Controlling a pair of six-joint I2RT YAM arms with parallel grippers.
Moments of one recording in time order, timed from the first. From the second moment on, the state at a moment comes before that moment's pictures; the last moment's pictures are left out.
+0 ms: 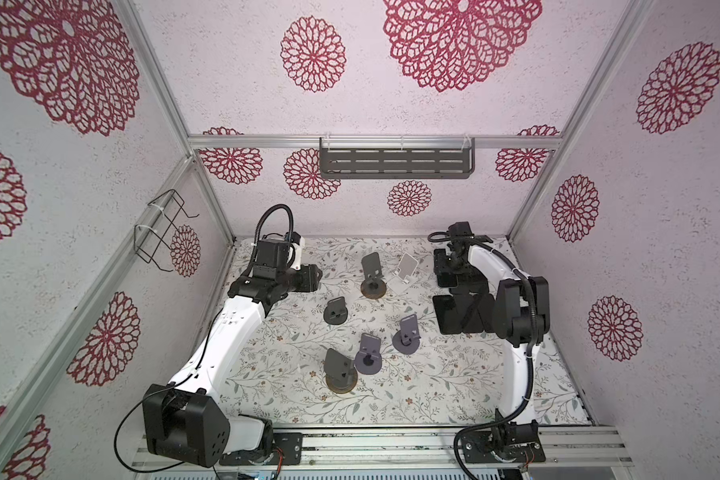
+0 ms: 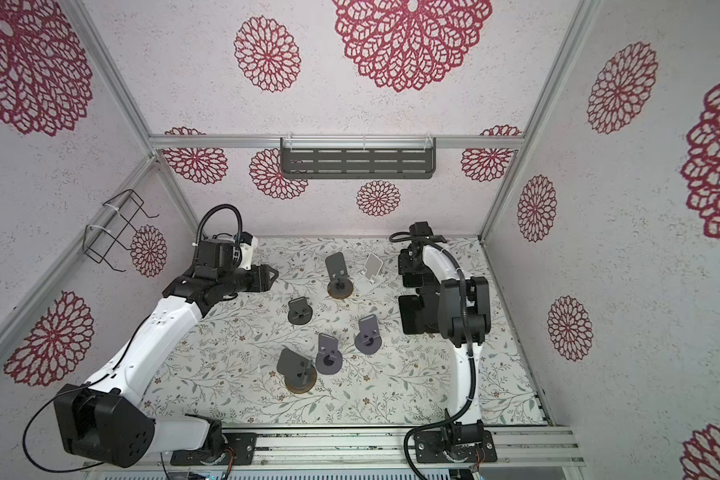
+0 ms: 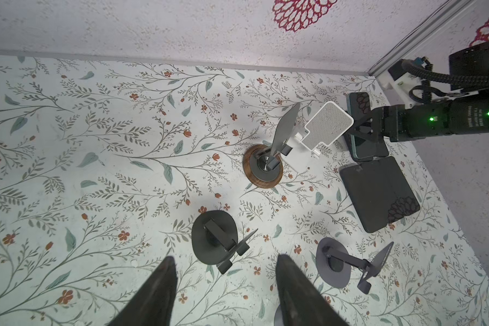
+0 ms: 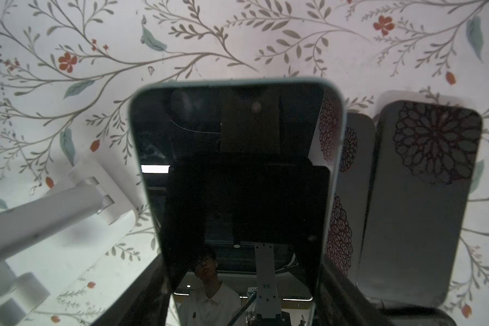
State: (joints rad) left arm -0.20 1.36 1.23 -0.56 0.21 -0.19; right arm 0.16 2.22 1.90 -0.80 0.03 0.12
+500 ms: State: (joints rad) left arm -0.20 1.36 1.23 -0.56 0.21 -0.19; right arm 0.19 2.35 1.99 -0.81 0.06 0.12
